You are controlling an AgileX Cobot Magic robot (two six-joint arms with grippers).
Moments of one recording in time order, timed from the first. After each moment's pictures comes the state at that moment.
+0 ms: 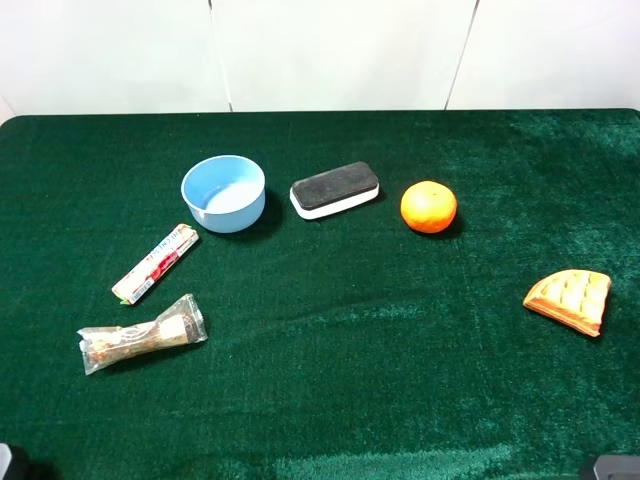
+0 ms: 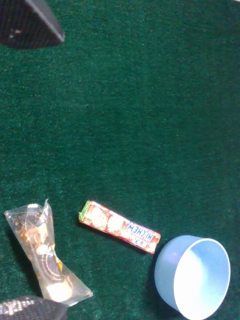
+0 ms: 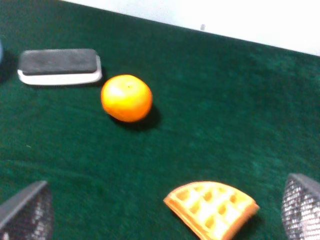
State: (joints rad) left arm -0.05 -0.01 -0.50 0.00 1.06 0.00; right arm 0.08 -0.01 -0.53 0.16 1.10 -0.22
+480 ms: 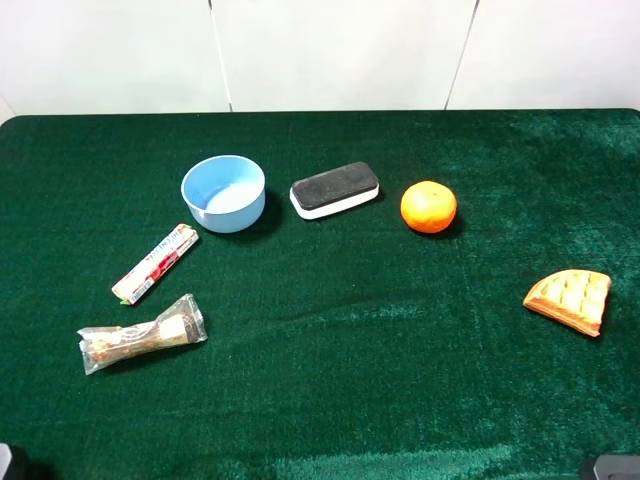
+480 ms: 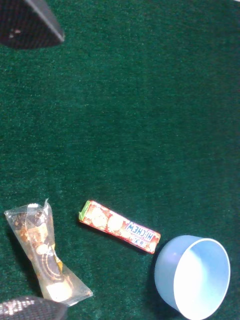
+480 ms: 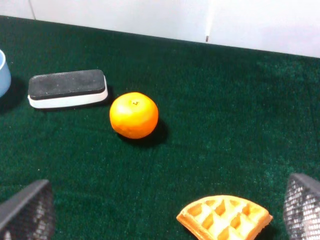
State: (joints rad) left arm -0.05 -0.01 -0.50 0.00 1.06 0.00; right arm 0.08 -0.01 -0.50 0.19 1.03 -0.16
